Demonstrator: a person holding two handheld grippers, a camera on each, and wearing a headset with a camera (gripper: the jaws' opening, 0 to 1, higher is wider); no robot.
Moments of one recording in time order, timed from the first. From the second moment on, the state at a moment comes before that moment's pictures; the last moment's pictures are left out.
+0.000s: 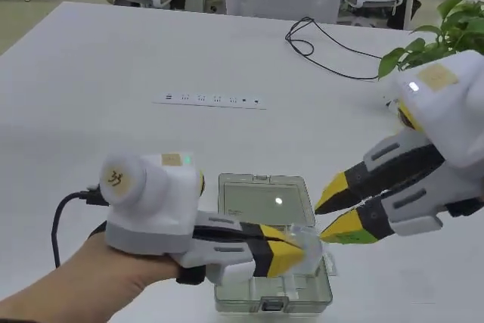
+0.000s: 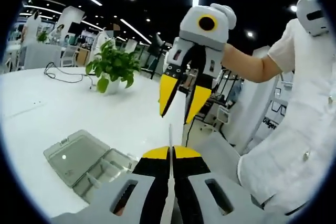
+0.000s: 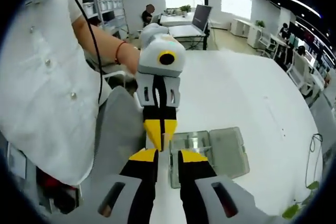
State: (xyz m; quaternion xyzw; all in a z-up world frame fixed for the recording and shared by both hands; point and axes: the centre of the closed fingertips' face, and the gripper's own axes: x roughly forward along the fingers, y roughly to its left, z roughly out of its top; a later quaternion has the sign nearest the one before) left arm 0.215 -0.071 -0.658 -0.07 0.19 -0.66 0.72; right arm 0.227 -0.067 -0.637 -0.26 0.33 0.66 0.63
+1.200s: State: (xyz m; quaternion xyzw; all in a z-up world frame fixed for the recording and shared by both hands) left arm 0.207 -0.067 -0.657 -0.02 0.14 -0.68 0.72; right arm 0.205 -0.055 -0.645 -0.25 0.35 0.70 0.57
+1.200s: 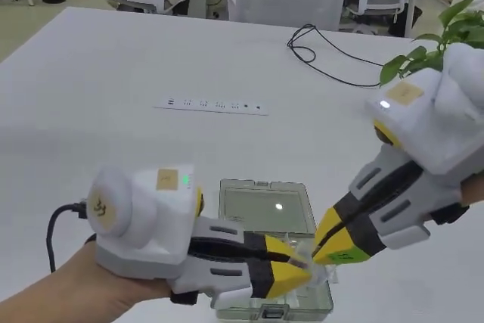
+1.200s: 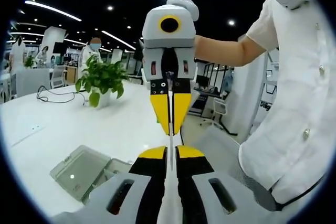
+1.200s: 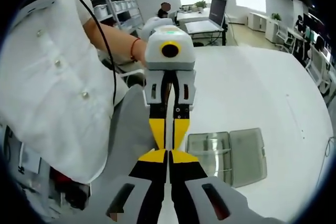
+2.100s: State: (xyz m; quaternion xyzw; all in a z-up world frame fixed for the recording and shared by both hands) left arm 0.251 -0.008 -0.708 0.06 0.18 -0.60 0.78; right arm 0.252 -0.051 -0.679 -0.27 0.34 0.65 0.62
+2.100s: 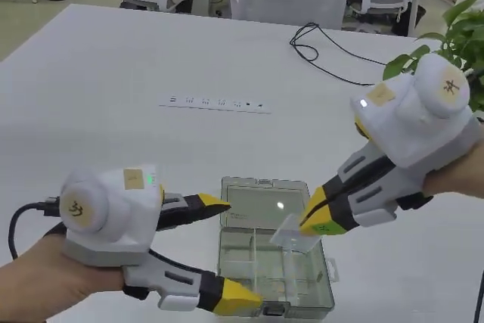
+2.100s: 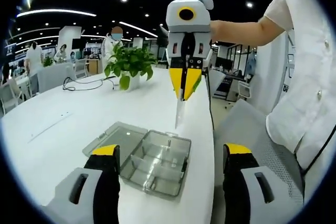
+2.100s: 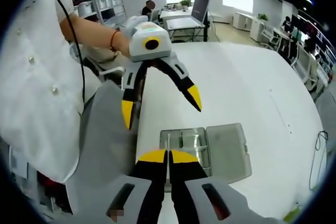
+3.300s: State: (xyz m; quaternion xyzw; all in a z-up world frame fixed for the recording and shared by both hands) left arm 0.248 0.005 -0.738 0.06 0.22 -0.58 0.78; right arm 0.280 -0.056 -0.760 -0.29 0.37 0.63 0.62
